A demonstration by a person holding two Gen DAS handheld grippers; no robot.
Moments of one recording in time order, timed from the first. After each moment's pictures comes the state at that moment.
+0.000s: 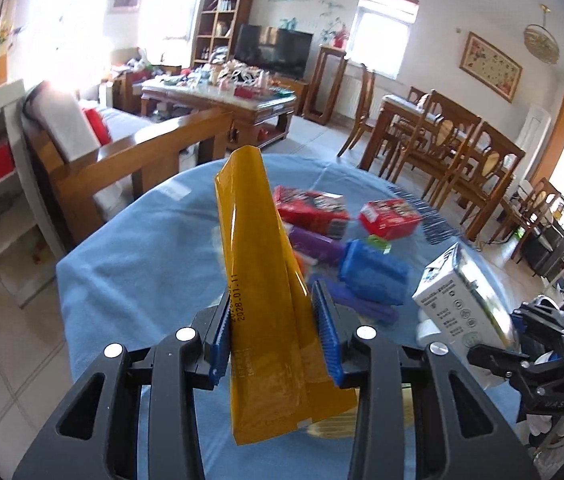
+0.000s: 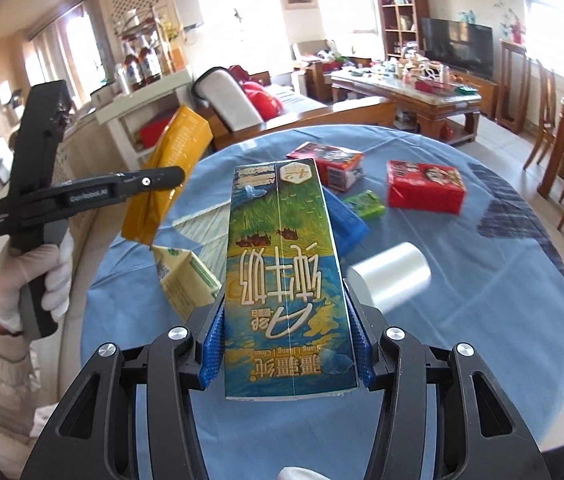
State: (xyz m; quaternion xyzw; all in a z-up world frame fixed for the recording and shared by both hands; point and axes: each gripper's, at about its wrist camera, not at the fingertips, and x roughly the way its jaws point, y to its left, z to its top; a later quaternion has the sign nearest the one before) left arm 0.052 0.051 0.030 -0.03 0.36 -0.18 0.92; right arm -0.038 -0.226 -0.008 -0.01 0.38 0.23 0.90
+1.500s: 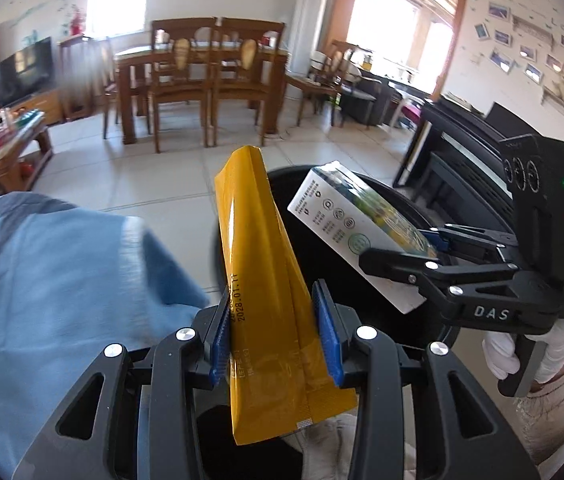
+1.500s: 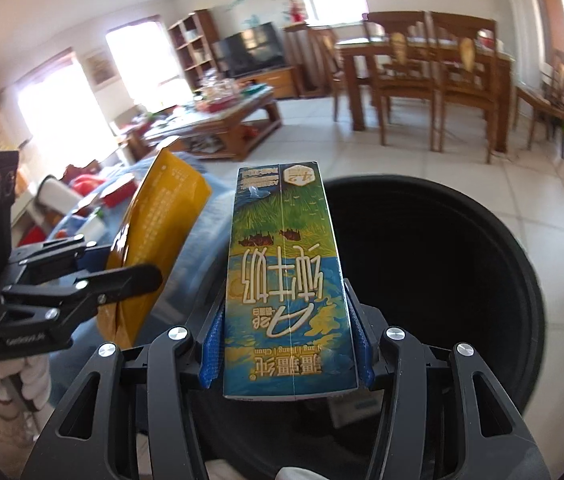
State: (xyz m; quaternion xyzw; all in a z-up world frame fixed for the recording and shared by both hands) left arm -0.110 -0.335 -0.009 0.15 0.35 -0.53 0.76; right arm -0.282 -0.554 -0.043 0.16 0.34 -0.09 0.92
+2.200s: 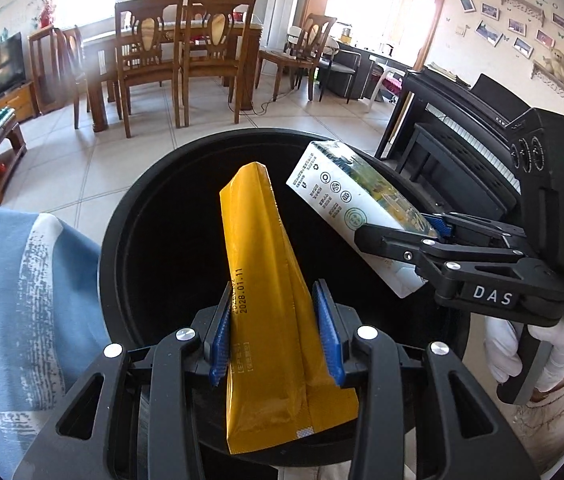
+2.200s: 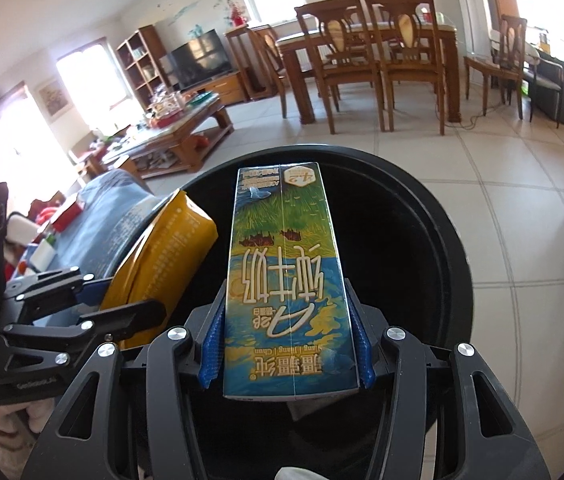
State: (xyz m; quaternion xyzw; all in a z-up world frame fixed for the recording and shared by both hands) left arm -0.133 -0.387 -0.044 0.18 0.38 -0.55 0.73; right arm -0.328 -0.615 -0.077 0.21 0.33 -0.16 0.91
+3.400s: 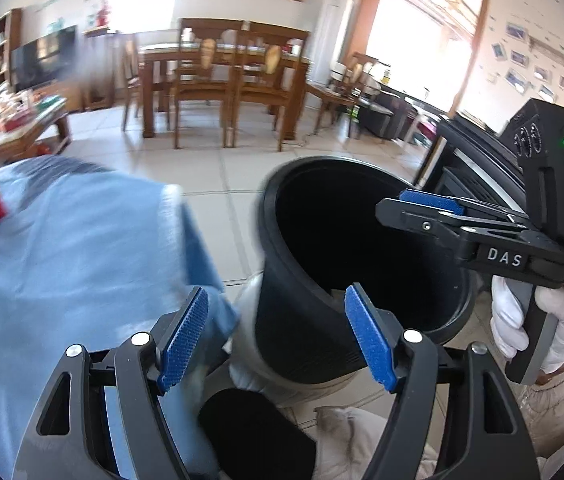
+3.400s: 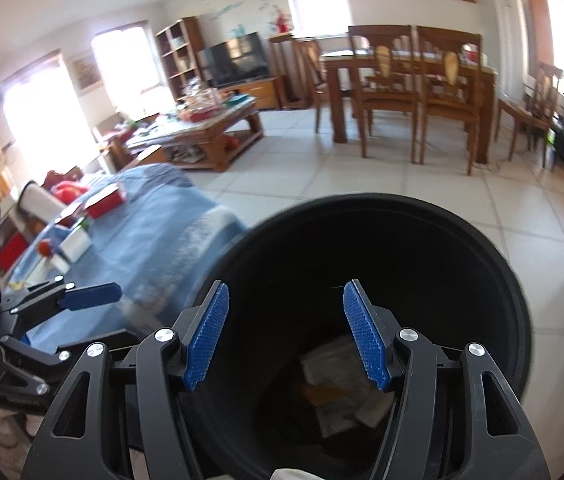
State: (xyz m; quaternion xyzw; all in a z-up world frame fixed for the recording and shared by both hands) left arm -0.095 -0.269 -0.020 0.11 0.36 -0.49 0.79; right arm -0.256 -0.518 -0.022 0.13 0.33 -0.10 0.93
